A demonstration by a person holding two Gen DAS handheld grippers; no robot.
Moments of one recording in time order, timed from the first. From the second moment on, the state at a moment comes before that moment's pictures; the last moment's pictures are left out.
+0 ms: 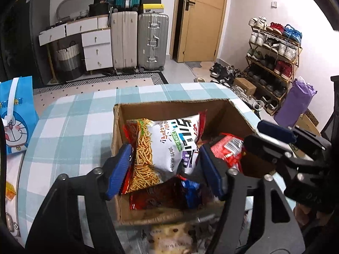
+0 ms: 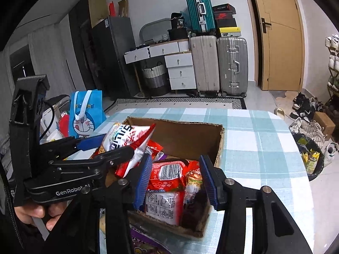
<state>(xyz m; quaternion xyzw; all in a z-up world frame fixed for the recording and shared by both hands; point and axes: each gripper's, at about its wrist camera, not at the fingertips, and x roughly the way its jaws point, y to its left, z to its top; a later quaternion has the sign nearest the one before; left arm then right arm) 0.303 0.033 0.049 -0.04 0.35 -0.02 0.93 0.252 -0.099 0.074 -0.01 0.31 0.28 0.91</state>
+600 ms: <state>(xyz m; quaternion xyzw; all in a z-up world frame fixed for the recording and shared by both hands) 0.205 0.048 0.064 -0.04 0.33 0.01 0.94 0.201 -0.142 0.063 0.02 0.33 0.25 0.91</state>
